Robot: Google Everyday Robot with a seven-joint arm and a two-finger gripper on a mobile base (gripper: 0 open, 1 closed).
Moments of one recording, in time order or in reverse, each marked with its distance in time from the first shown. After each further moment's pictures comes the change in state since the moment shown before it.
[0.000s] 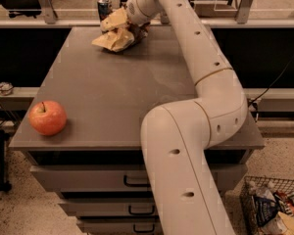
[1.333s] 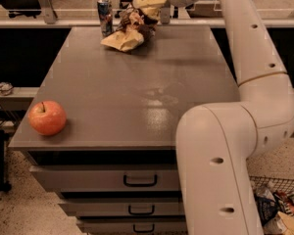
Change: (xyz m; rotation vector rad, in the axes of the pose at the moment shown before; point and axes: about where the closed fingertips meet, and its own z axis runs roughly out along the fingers) arm -0.007 -0.057 -0.125 0.038 -0.121 0.066
